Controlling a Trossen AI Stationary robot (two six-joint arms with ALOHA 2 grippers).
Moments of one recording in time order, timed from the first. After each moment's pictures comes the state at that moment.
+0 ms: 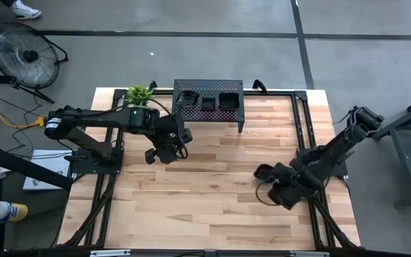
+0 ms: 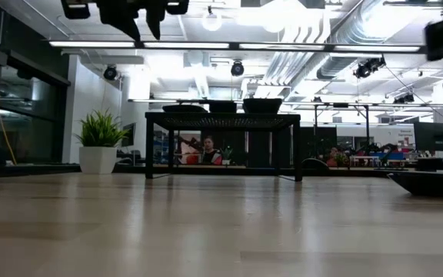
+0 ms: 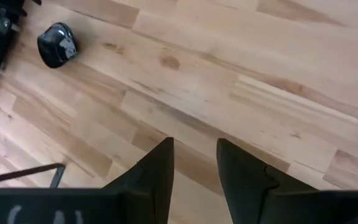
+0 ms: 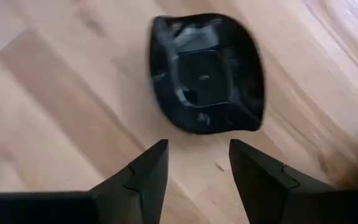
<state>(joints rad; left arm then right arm) 0.02 1.39 1.35 -0.97 0.25 1.14 0.77 1.30 0.78 -1.01 0.32 1.47</state>
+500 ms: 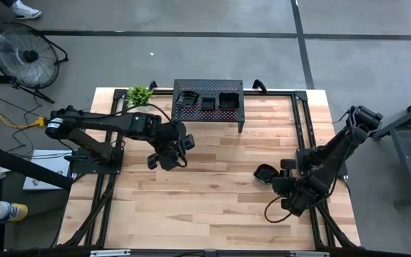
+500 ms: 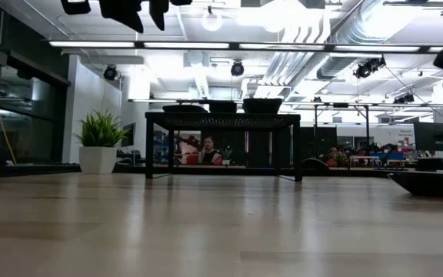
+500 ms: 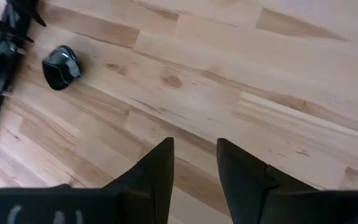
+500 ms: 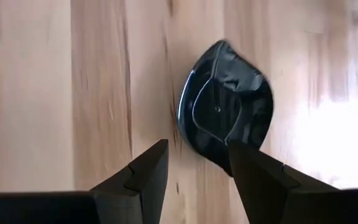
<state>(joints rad) -0.05 1.41 1.34 -0.91 0.24 1.12 0.88 1.30 0.75 -0.97 0.46 0.85</state>
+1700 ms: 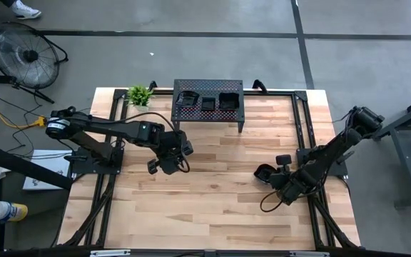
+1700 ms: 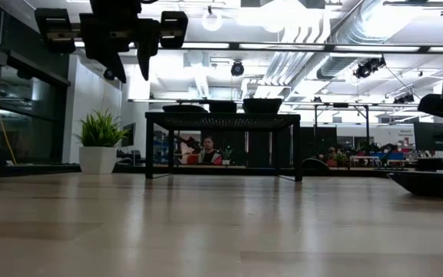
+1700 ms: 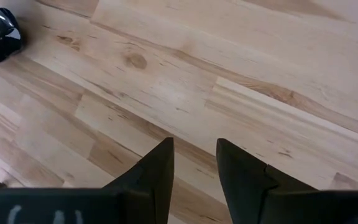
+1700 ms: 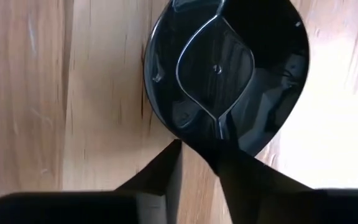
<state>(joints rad) -0.05 1.41 1.12 -0.76 0.25 1.06 0.75 1.30 0.54 -0.79 0.37 0.60</state>
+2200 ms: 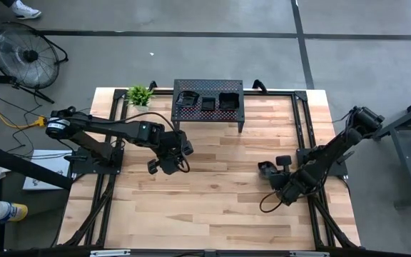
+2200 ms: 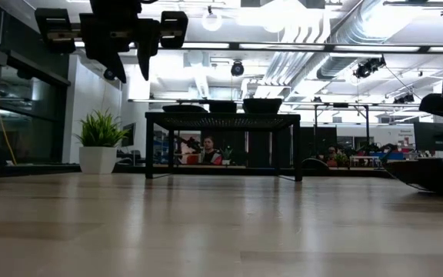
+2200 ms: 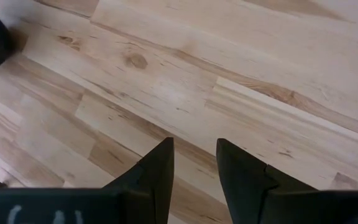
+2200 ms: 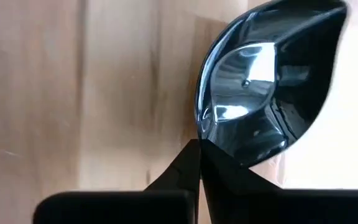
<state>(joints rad) -0.05 1.41 1.12 -0.76 0.25 1.07 0.75 1.30 0.56 -0.79 0.33 0.62</state>
